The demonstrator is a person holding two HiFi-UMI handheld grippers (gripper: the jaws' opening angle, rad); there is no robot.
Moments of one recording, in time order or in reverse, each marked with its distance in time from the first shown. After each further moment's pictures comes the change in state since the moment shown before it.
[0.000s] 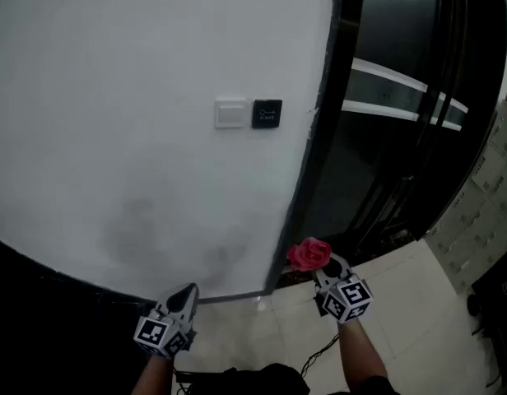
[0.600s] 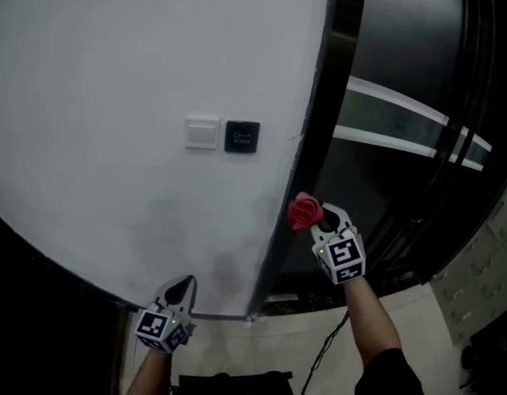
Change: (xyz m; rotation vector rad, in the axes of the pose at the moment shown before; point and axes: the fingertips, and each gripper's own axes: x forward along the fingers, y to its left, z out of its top) left arm 0.136 -0.062 0.003 0.075 -0.030 0.178; right arm 0.111 -0.155 0.115 -0.479 -0.040 0.061
